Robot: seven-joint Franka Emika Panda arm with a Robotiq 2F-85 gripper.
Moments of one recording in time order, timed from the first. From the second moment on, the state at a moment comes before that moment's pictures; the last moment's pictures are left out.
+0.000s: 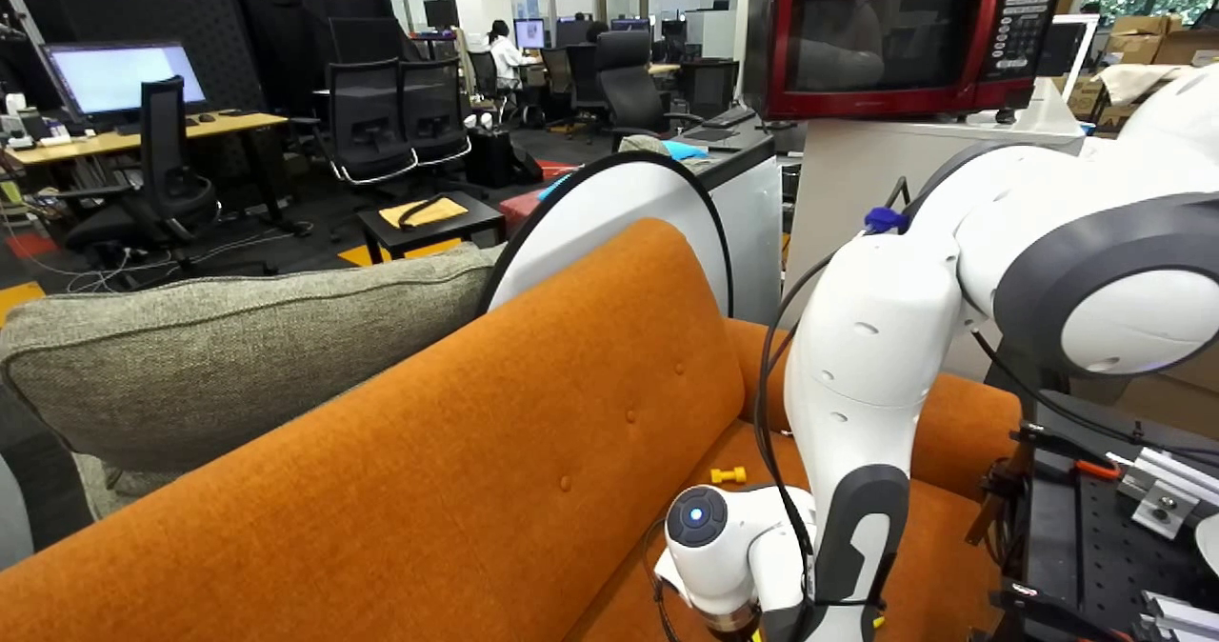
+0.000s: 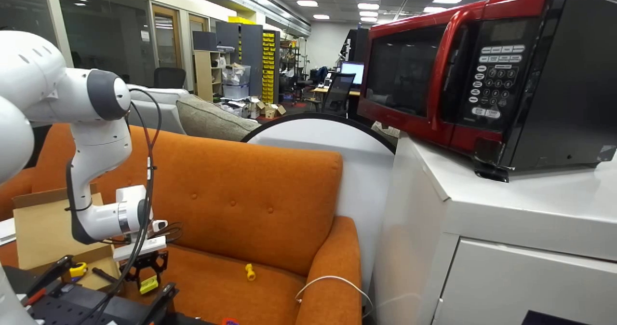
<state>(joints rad) 0.49 1.34 -0.04 -1.70 -0.23 2.81 -0.06</state>
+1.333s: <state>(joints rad) 0.62 1.08 -0.10 -1.95 -0.28 2.87 0.10</state>
